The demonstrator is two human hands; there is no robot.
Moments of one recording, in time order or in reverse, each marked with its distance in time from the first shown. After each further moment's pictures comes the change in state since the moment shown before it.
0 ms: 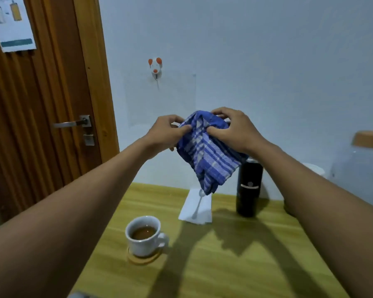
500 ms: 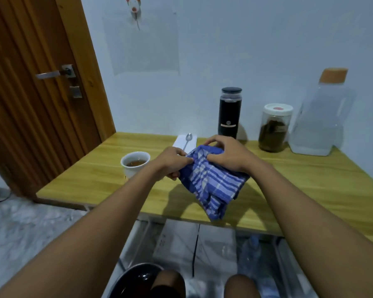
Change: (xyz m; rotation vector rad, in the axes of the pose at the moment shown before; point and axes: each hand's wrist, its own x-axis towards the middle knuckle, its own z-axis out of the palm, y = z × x) left_hand -0.153 -0.074 0.119 0.026 -0.280 -0.485; right_hand -0.194 0.051 0.025 -0.035 -0.362 0.349
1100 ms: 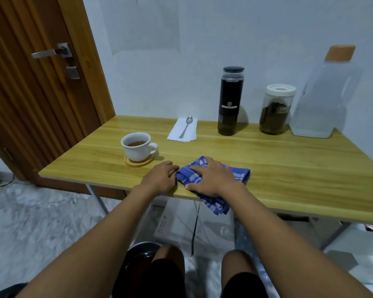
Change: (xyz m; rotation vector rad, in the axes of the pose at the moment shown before) left_hand -0.025 -0.098 0.028 0.567 0.021 0.129; right_hand -0.050 0.013 0.099 -0.609 -0.296 0.167
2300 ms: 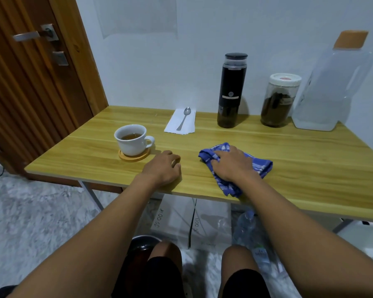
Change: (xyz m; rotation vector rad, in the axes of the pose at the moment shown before) left_hand 0.018 0.010 -0.003 0.065 -0.041 -0.010; right_hand 0.022 0.042 -0.004 0.083 0.127 0.282
